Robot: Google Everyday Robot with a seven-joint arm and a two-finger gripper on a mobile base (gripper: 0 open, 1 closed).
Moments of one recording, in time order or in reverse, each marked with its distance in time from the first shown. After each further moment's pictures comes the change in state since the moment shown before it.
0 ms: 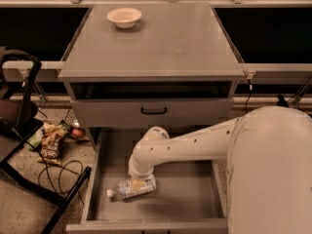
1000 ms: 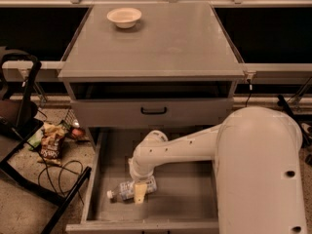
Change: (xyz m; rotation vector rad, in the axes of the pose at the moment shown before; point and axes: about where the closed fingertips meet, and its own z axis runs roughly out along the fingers) arm 0.013 0.000 0.034 -0.032 0.000 -0.027
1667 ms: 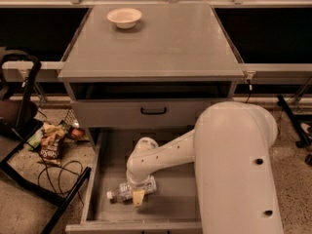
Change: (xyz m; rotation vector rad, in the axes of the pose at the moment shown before) arm 0.007 0.013 0.031 -0.019 0.088 -0.048
